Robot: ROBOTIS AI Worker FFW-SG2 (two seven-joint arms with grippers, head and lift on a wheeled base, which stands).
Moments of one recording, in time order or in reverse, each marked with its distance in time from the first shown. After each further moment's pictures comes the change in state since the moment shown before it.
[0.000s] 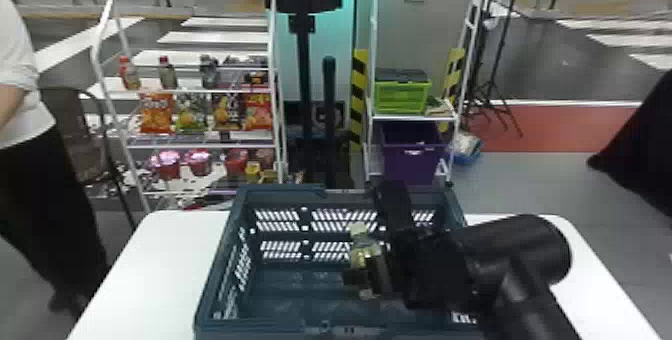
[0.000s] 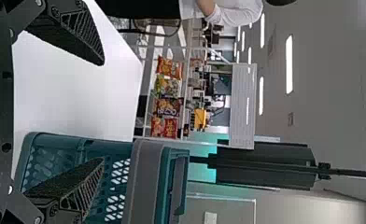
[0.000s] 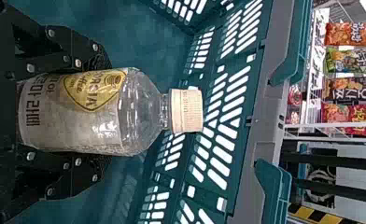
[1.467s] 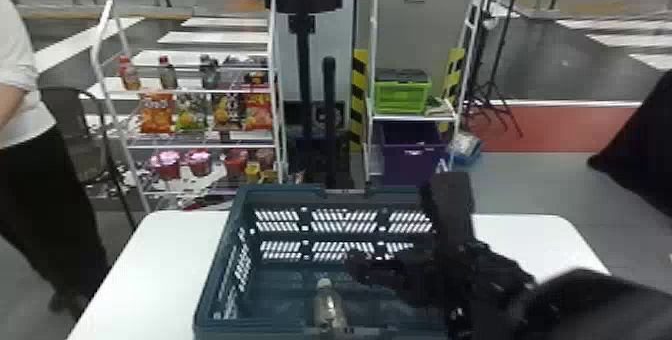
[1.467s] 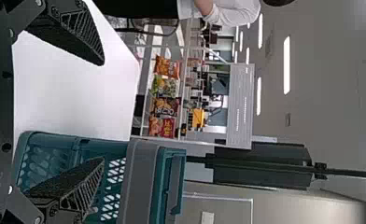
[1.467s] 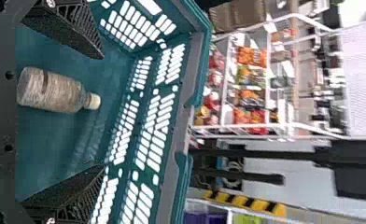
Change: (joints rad) left arm 0.002 0.000 -0.001 -0.009 -0.003 -0.003 0.002; right arm 0.340 -0.078 -0.044 -0.625 0.018 -0.086 -0.021
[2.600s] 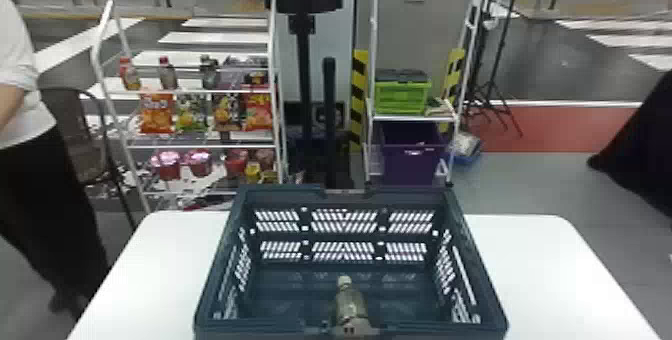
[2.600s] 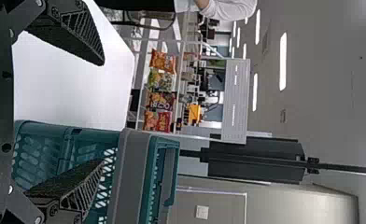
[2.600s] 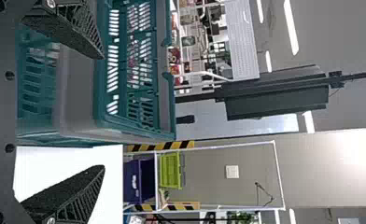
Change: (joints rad) left arm -0.003 0.002 -0.019 -0.022 -0.014 0.005 0.000; right arm 0.887 -0.092 -0.291 0.022 0.020 -1.296 0.194
